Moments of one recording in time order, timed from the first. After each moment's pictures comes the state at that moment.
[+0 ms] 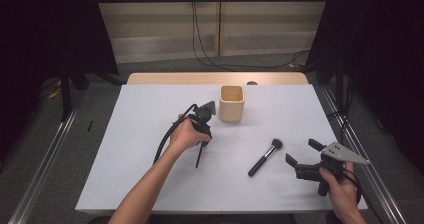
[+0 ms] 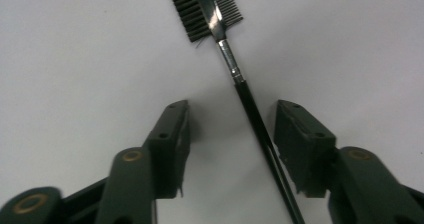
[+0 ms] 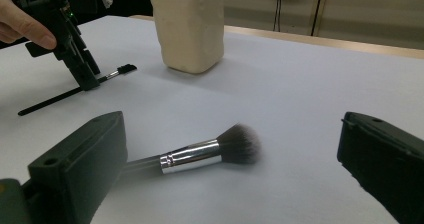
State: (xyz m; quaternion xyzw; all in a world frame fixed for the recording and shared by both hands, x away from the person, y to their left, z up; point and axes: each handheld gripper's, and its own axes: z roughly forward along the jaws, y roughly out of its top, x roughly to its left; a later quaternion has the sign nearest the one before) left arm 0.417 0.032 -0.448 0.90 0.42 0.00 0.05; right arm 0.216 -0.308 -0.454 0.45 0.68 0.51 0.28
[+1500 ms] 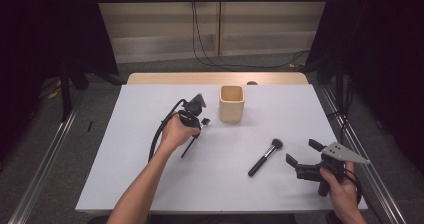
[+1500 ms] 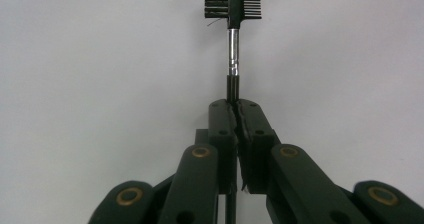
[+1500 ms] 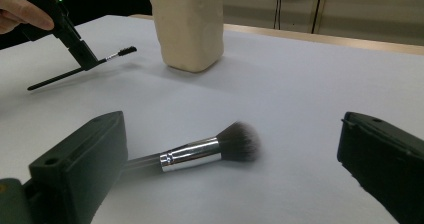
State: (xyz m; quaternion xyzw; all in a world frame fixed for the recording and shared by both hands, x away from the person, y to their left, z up) left arm 0.422 0.062 -0.433 0.89 0.44 0.00 0.13; right arm 0.216 -0.310 -0.454 0.46 0.68 0.51 0.28
